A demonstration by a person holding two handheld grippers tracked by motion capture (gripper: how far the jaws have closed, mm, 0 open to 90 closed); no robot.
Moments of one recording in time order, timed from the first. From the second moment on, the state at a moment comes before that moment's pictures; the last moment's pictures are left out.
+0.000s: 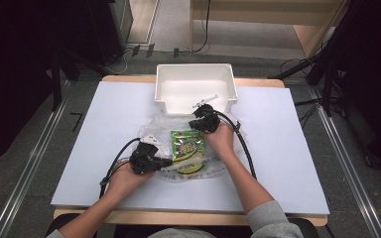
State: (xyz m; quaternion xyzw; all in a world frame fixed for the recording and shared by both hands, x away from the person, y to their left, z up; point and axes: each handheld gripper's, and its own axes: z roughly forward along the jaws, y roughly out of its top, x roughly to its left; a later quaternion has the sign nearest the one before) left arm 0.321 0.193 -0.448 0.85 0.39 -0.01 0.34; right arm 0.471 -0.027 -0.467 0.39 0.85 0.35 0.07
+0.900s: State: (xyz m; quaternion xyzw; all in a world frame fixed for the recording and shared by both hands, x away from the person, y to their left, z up) left arm 0.283 0.207 -0.457 0.86 0.38 -0.04 0.33; right arm 0.481 -0.027 -0.472 0.41 0.83 0.36 0.12
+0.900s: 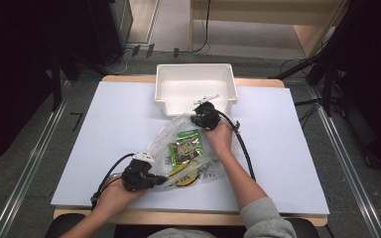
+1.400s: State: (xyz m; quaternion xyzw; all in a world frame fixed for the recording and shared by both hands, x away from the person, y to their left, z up) left arm 0.301 0.209 -0.418 0.85 0.37 0.00 0.38; right arm 0.461 -0.034 -0.444 0.40 0.82 0.39 0.10
